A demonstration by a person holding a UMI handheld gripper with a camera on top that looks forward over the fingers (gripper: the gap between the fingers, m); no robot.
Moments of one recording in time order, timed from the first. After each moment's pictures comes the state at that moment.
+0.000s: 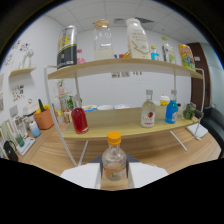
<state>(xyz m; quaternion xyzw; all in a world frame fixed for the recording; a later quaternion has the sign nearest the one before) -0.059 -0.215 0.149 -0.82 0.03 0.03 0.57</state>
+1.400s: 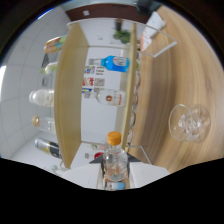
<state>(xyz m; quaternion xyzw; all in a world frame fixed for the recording) -0.068 -0.203 0.191 -0.59 0.43 0.51 0.46</state>
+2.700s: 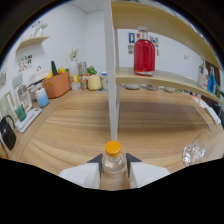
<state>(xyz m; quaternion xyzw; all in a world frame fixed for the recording) -0.200 -0.211 0.016 -0.88 -0.03 0.04 0.47</state>
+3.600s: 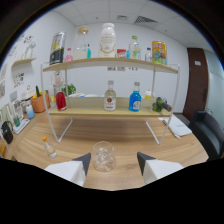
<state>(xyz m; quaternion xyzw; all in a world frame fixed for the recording) 0.050 -0.305 0.137 -0.85 0.00 -0.02 0.53</state>
